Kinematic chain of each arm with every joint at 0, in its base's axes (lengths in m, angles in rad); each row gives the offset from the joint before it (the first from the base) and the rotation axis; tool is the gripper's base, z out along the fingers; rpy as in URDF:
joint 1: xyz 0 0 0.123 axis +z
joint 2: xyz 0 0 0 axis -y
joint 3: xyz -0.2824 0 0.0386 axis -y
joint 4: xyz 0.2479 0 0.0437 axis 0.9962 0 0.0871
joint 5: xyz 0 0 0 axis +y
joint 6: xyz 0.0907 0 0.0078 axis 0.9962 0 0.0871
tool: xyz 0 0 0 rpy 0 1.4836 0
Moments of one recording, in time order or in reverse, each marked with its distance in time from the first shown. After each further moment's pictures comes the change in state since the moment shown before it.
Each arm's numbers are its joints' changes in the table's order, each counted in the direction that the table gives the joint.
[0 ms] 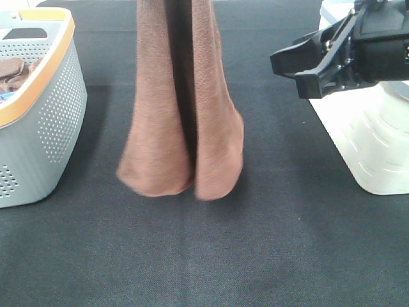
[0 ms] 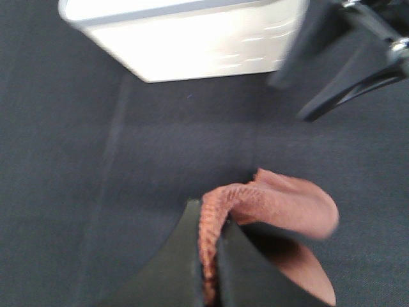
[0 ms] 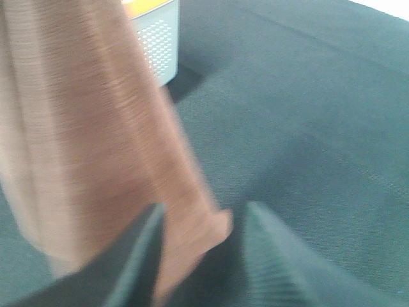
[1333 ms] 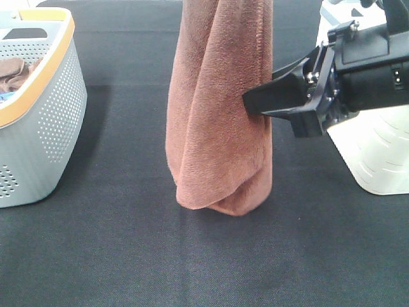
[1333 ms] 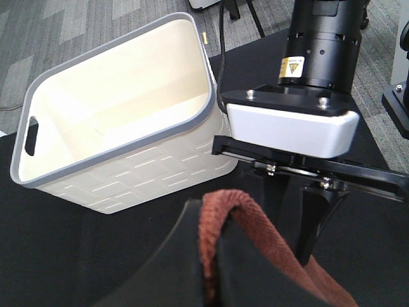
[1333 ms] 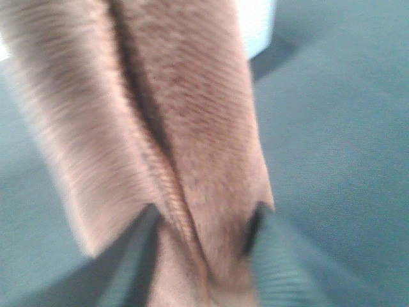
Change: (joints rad) left arm 0.000 0.006 0.000 -0.354 0.003 0.300; right arm 0.000 -0.040 0.007 0.011 0.264 -0.016
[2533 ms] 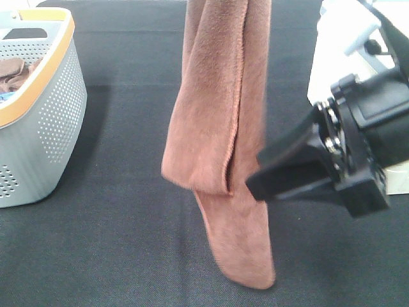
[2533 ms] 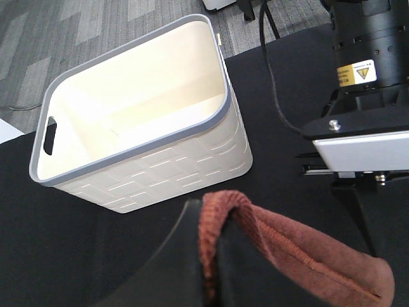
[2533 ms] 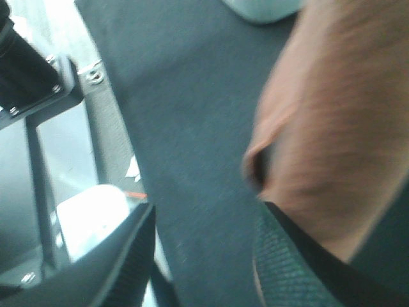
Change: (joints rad) left arm 0.000 0.000 0.000 0.009 -0.037 0.000; right arm 0.000 0.019 0.001 -0.216 0.370 0.224
